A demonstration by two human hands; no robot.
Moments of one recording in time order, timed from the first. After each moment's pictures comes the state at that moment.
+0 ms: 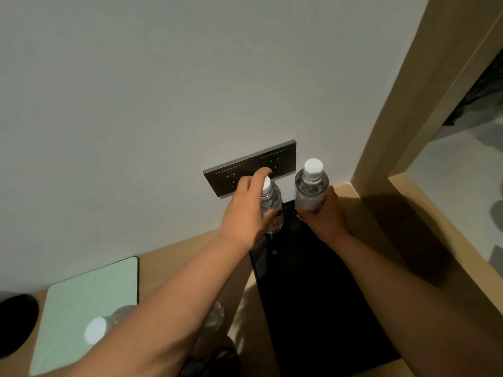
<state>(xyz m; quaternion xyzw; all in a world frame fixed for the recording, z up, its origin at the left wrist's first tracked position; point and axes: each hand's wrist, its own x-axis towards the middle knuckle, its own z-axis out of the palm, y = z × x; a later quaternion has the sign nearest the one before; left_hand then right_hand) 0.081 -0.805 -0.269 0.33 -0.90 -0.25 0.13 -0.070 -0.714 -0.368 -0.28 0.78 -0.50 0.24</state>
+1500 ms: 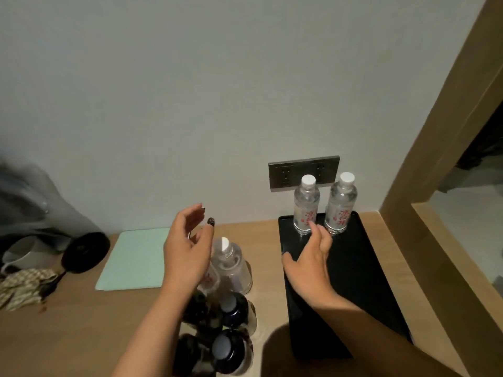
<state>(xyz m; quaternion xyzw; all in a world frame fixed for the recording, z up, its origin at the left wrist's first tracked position) 0.290 -0.713 -0.206 0.53 -0.65 -0.33 0.44 0.110 -0.638 -0.280 -0.37 0.78 -0.44 0.25</state>
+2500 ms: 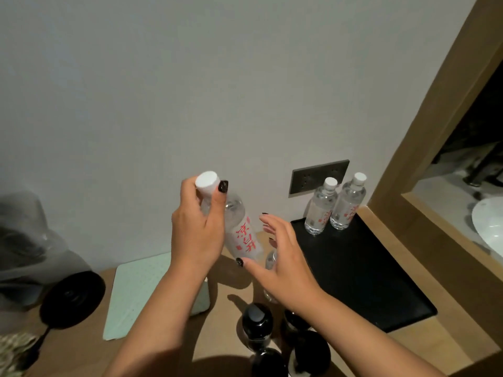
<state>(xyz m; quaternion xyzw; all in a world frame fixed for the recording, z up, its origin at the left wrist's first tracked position) 0.382 -0.795 -0.145 0.37 -0.73 -0.34 0.47 0.278 -0.689 -0.206 -0.50 0.71 -0.47 0.17</state>
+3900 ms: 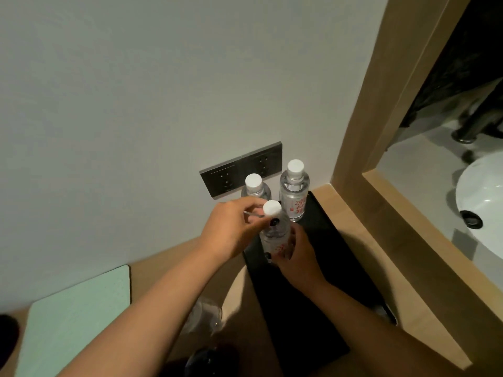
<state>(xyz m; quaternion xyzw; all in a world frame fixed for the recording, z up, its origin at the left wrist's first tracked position) 0.124 -0.787 -0.234 0.30 -0.87 -0.38 0.10 0.038 -0.663 -0.345 -0.26 0.77 -0.50 0.29</state>
